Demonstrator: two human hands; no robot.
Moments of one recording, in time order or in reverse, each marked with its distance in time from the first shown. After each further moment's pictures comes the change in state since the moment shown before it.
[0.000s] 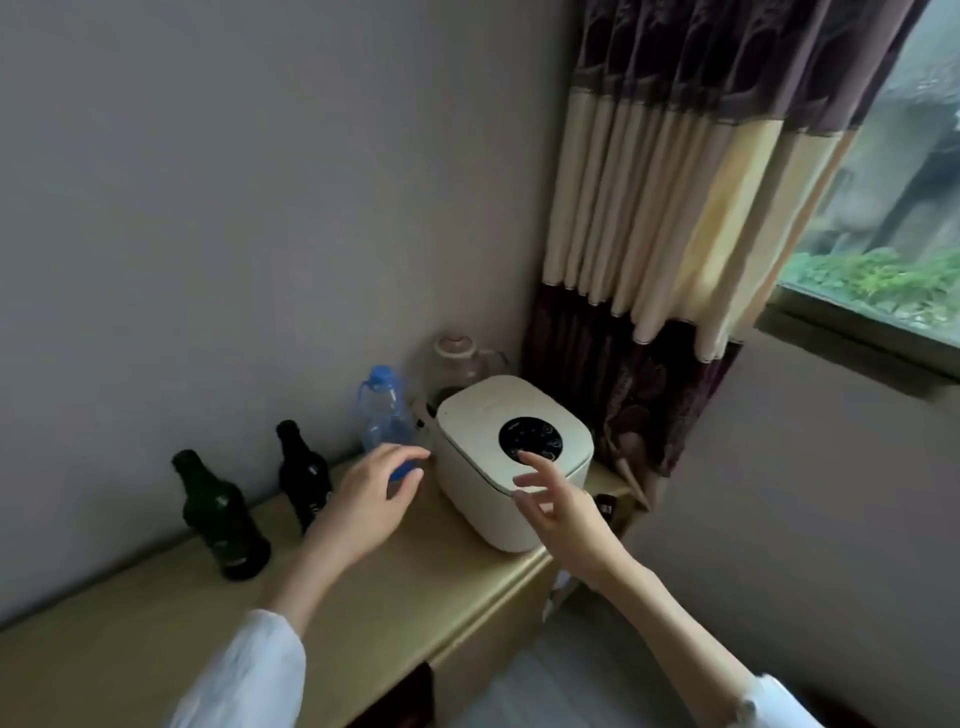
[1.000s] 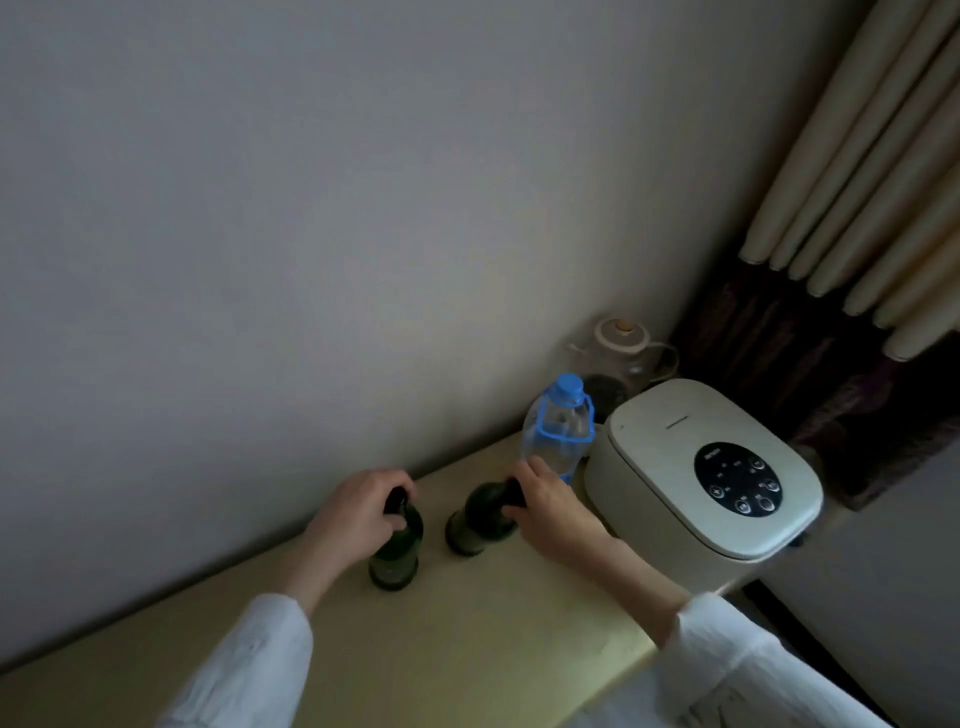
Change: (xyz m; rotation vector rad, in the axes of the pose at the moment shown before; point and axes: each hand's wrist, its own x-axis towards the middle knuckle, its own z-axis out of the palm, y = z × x) left_hand 0.026 -0.230 -0.121 0.265 -0.244 -0.339; right_hand 0.172 -0.091 0.202 -0.322 -0.305 -0.130
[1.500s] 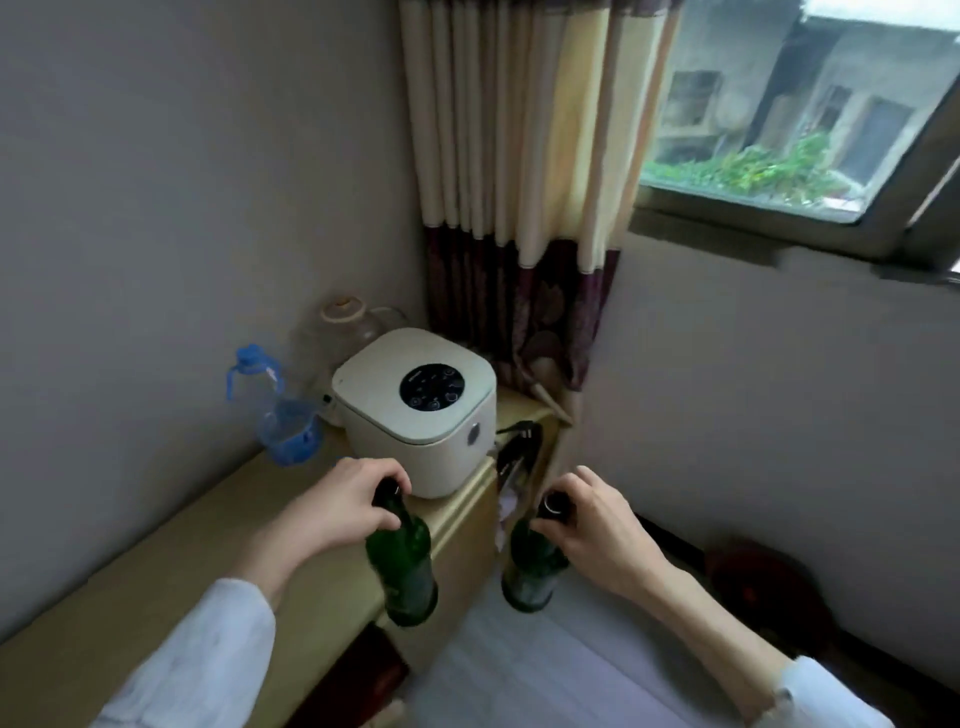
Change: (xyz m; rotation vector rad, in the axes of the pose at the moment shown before) left_hand -0.073 0.279 0.106 0.145 -0.269 0.388; right_hand -0.329 0.181 -0.079 0.072 0.416 0.310
